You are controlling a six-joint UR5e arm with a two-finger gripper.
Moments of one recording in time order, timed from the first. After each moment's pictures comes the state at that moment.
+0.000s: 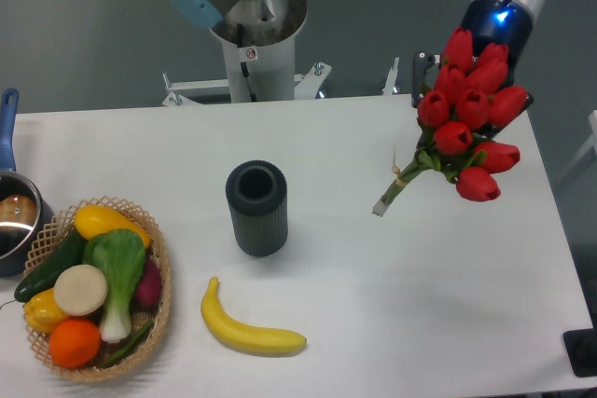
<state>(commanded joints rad) 2.98 -1.73 -1.69 -0.87 0.32 1.12</state>
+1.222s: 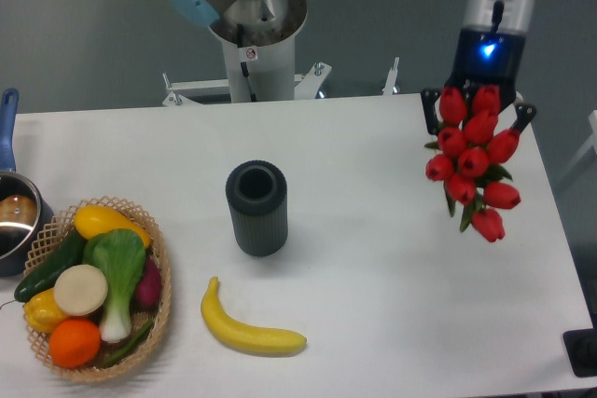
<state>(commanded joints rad) 2.81 -1.78 -1.69 -0.88 1.21 1.21</state>
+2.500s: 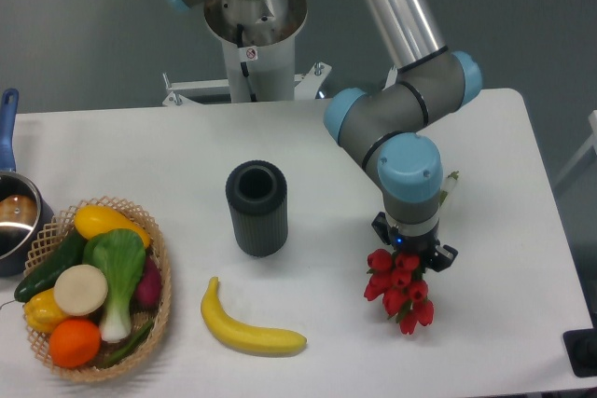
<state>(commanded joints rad) 2.56 -2.16 -1.56 -0.84 1.70 1.20</state>
